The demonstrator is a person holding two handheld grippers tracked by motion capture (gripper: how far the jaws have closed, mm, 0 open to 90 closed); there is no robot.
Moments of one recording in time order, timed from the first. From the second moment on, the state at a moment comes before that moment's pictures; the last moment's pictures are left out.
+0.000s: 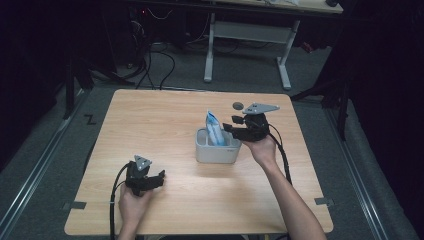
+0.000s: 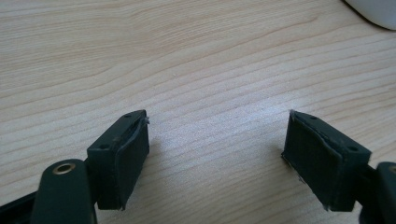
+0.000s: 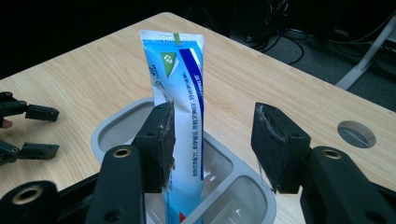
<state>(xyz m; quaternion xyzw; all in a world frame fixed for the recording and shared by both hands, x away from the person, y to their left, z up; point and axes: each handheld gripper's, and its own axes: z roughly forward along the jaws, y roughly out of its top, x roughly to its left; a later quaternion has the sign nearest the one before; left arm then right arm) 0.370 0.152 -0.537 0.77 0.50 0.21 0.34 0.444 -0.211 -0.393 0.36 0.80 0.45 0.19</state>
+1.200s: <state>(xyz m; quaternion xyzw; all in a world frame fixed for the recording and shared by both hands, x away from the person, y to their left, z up) 0.370 0.152 -0.537 0.77 0.50 0.21 0.34 0.432 -0.246 -0.384 0.38 0.78 0.46 0.19</state>
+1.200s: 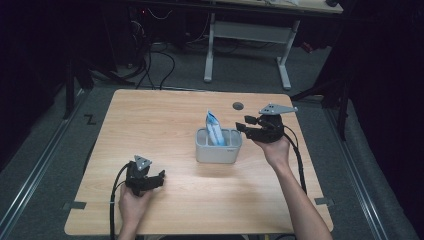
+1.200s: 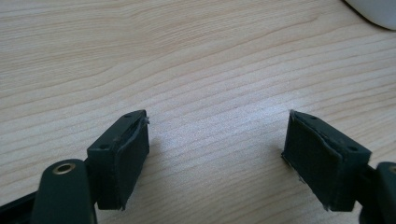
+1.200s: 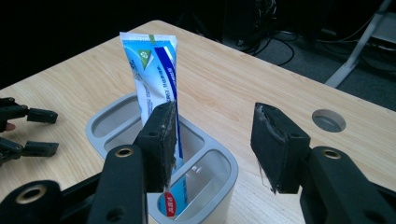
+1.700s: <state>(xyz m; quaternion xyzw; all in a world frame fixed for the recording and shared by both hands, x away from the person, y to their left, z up) 0.370 0.152 -0.537 0.77 0.50 0.21 0.34 0.426 -0.259 -0.388 0.40 0.77 0.46 0.20</state>
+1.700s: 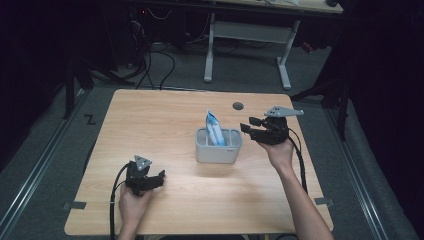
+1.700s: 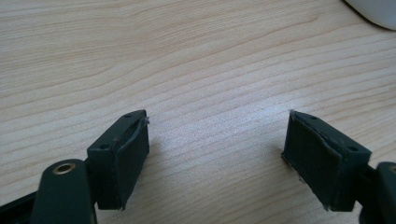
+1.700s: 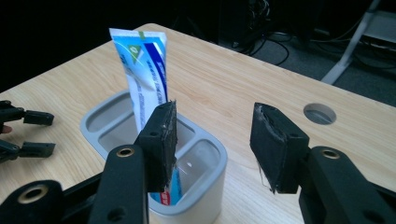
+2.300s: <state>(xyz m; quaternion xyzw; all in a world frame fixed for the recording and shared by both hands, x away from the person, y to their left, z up) 0.370 0.152 -0.537 0.77 0.50 0.21 0.34 0.413 -0.284 -0.388 0.41 0.75 0.48 0.20</state>
